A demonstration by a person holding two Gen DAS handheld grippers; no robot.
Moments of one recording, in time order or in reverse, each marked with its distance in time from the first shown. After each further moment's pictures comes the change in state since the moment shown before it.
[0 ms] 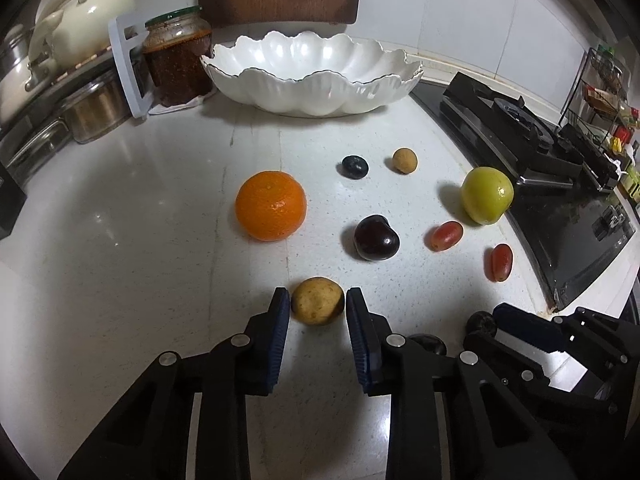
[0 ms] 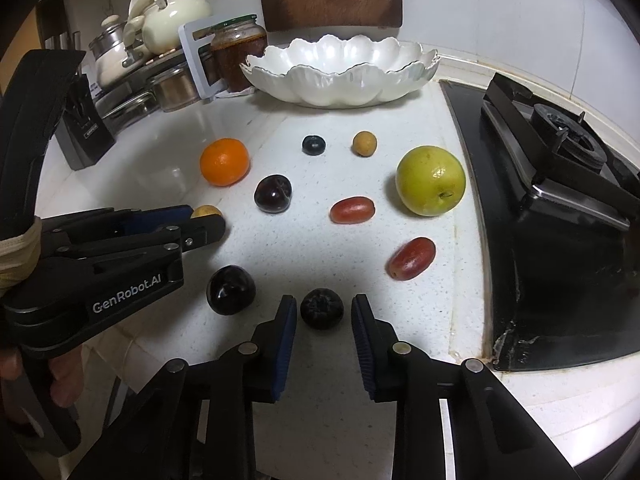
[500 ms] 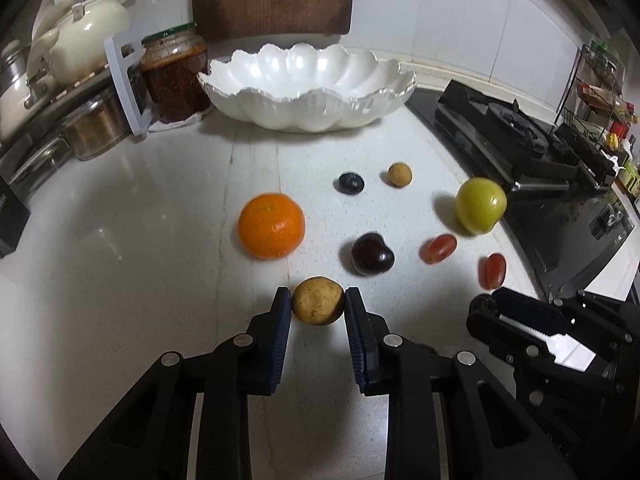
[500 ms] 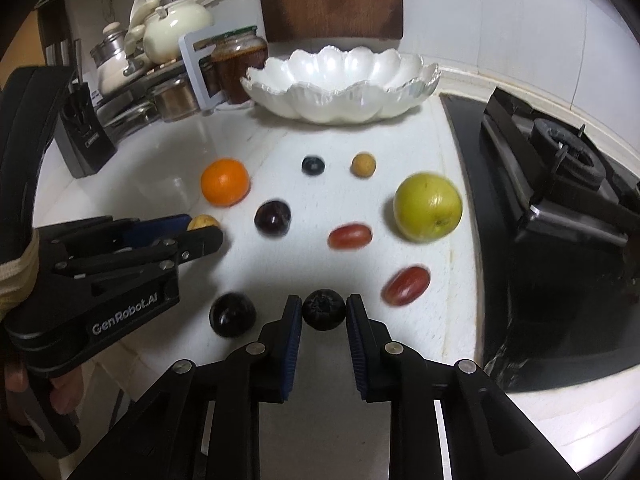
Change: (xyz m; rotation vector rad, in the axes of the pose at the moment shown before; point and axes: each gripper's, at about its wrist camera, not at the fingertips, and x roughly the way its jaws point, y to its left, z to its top) left arm -0.012 -0.002 0.009 0.028 -0.034 0.006; right arm -0.008 -0.003 0.016 -0.008 -0.040 -0.006
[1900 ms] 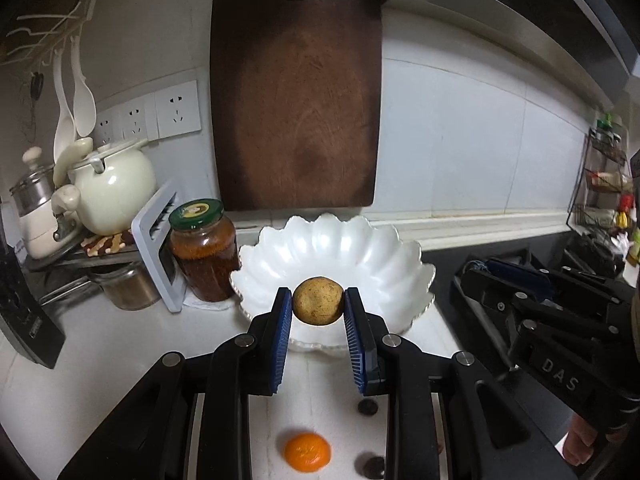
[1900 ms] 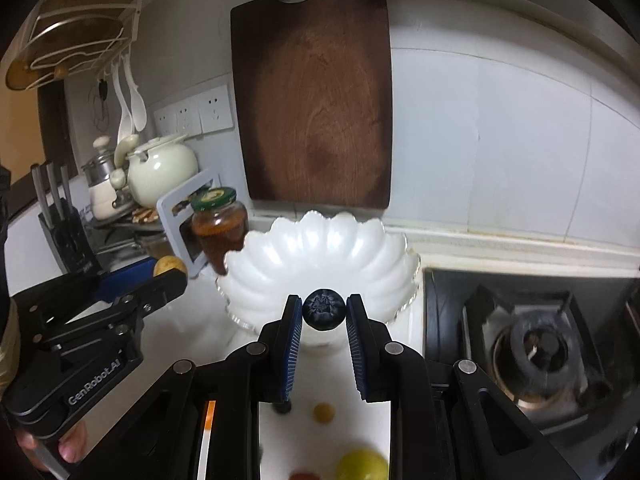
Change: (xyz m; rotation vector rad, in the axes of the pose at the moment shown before) left arm -0.062 0.008 0.140 -0.020 -0.379 0.079; right arm -0.036 -0.035 0.172 -0.025 -0.338 0.005
